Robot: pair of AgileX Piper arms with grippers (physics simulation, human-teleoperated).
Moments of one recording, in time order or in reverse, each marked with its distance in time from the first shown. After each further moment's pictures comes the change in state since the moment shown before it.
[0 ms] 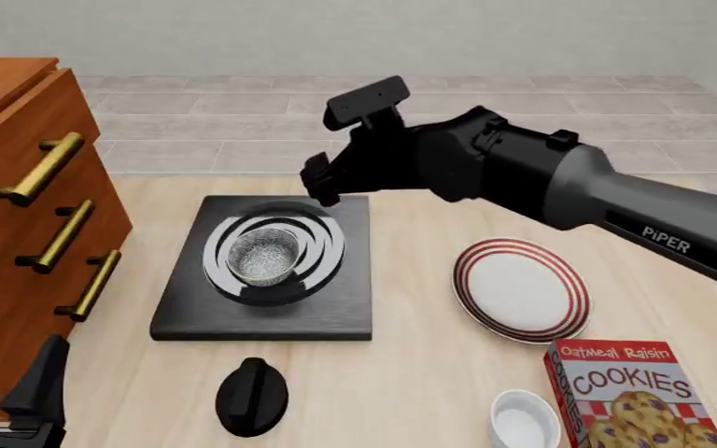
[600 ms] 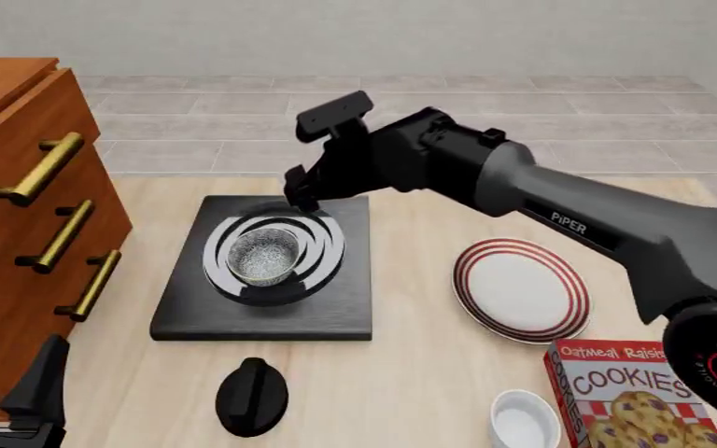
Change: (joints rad) left arm 0.000 0.000 0.000 0.000 0.000; right arm 0.011 0.185 -0.201 0.127 -0.012
